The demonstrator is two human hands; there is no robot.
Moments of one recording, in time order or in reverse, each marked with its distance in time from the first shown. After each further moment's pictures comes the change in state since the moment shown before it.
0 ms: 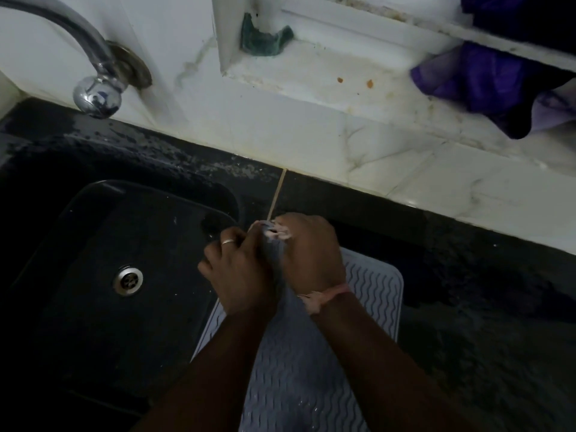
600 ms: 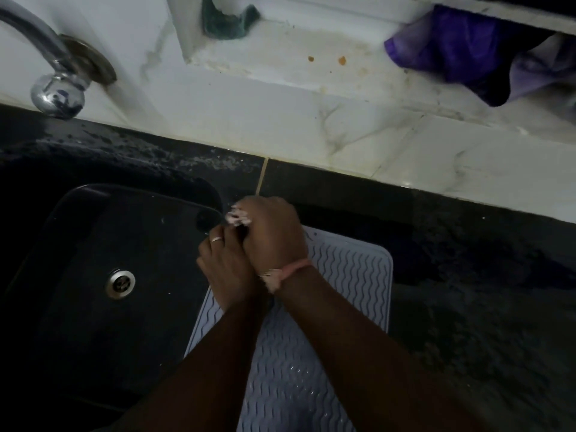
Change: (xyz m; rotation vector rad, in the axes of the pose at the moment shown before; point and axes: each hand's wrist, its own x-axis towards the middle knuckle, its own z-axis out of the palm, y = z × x) left_hand -0.005 0.010 0.007 -0.121 -0.037 -0.080; right_hand 0.013 -0.023 0.013 0.125 0.044 -0.016
